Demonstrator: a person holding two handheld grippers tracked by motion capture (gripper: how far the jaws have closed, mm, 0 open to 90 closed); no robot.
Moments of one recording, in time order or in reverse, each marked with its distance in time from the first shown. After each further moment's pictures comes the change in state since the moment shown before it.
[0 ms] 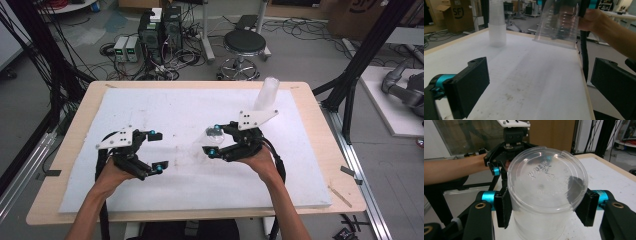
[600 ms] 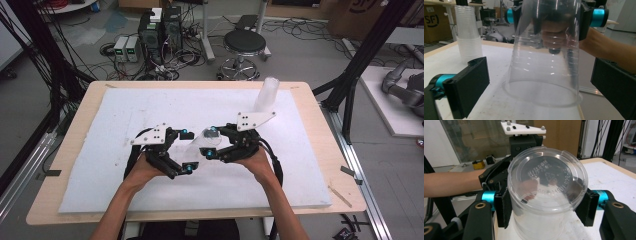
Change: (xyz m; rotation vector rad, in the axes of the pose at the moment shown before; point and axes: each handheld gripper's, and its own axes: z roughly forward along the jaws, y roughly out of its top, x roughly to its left) left arm -0.008 0.010 0.069 -0.036 -0.120 0.021; right arm -0.002 -0.008 0.008 -0.057 0.051 0.024
